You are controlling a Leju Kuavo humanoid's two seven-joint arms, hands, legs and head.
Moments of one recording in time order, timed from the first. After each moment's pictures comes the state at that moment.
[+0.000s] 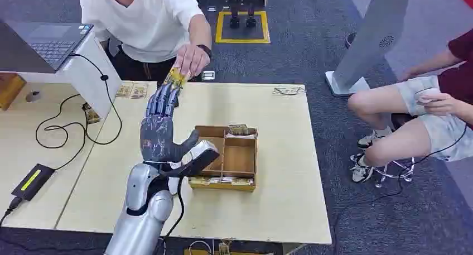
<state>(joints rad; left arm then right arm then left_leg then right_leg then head) -0.28 -0.25 -0.22 -1.41 -1.26 0.44 0.00 -0.05 0.23 -1.32 -0.53 1.43 0.08 0.23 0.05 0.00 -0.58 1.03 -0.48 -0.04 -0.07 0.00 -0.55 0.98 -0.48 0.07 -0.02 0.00</state>
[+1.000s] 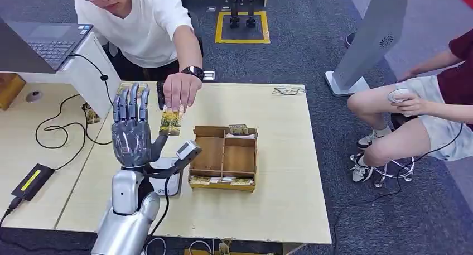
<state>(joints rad) -0.29 -0.17 -0.16 -1.35 -1.52 0.69 0.15 -0.05 0.23 -1.32 -0.50 1.52 0.05 0.19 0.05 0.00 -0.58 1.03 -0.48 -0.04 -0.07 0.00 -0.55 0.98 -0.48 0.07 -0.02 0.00</state>
